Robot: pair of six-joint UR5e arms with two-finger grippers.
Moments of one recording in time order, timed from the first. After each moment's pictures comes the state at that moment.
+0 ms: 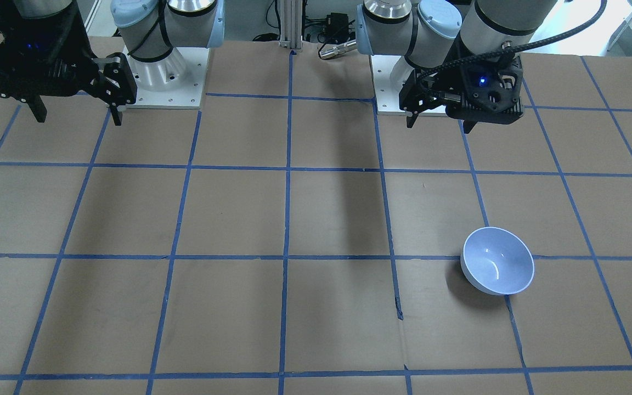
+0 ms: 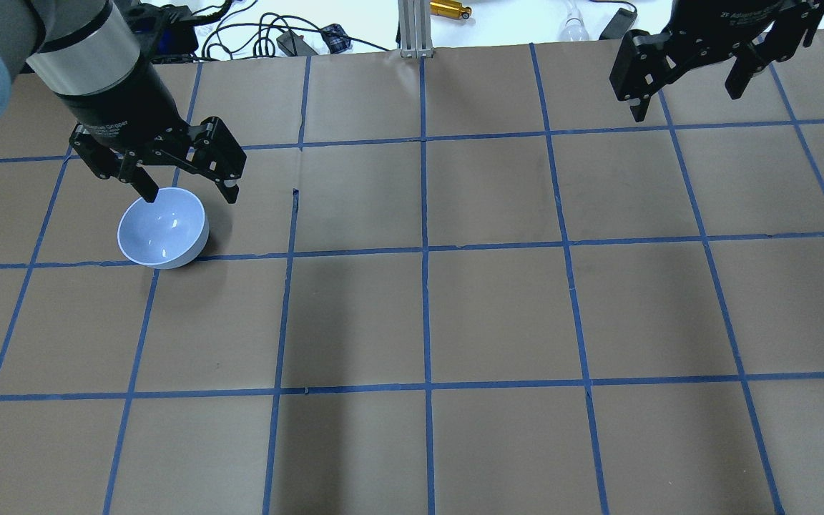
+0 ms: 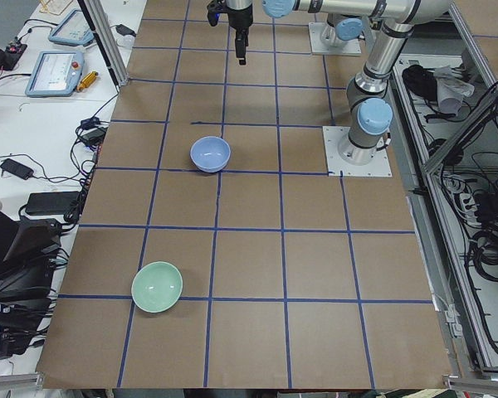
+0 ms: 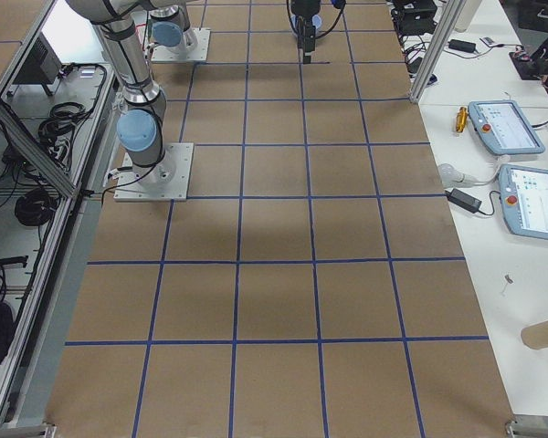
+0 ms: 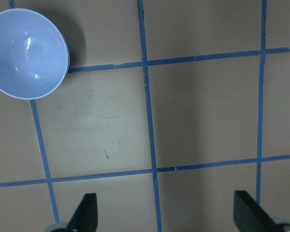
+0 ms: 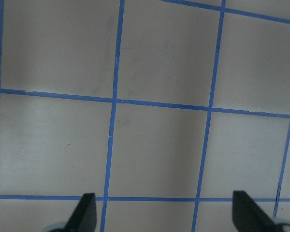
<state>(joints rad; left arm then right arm) -1.56 -1.56 -1.53 -1.71 1.56 0.08 1.60 -1.53 1.37 -1.45 -1.74 -0.09</state>
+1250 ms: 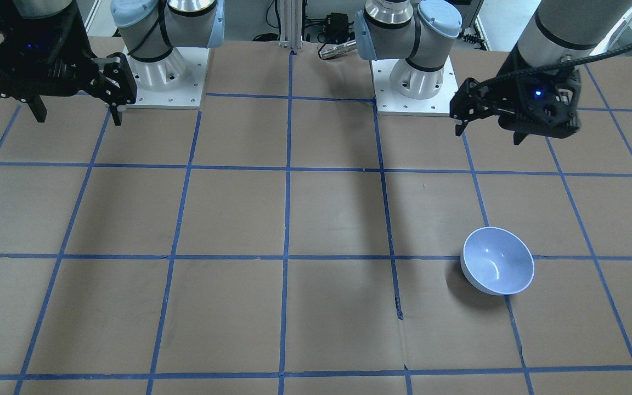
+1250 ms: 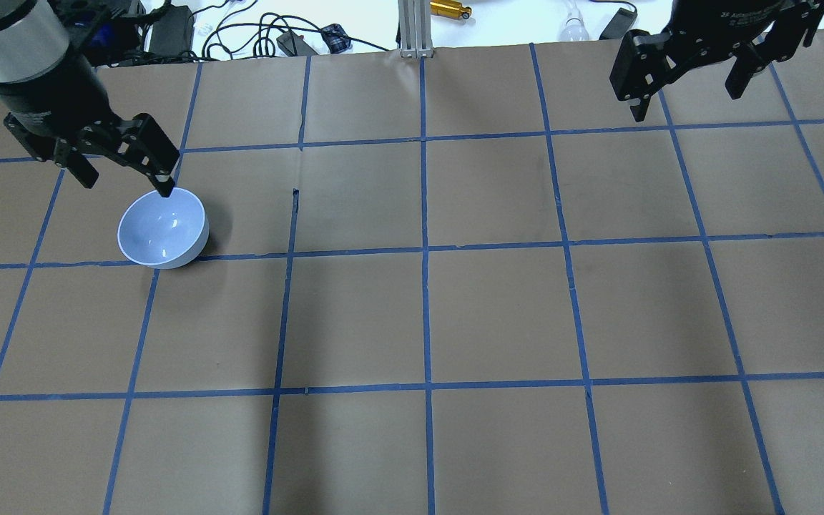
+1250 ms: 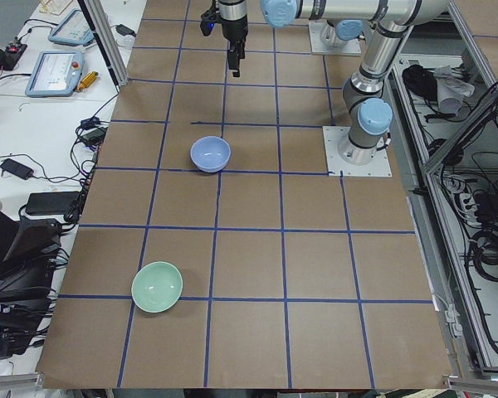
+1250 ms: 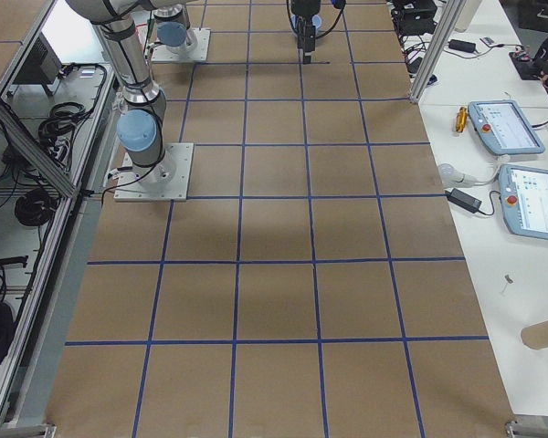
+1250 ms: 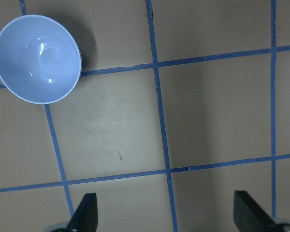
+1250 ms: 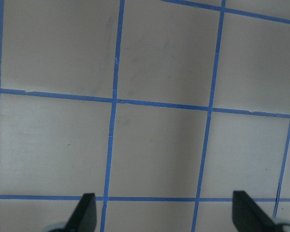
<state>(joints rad) -1.40 -1.57 -1.52 -1.71 1.62 0.37 1.60 -1.53 1.37 -1.45 -1.74 -0.09</state>
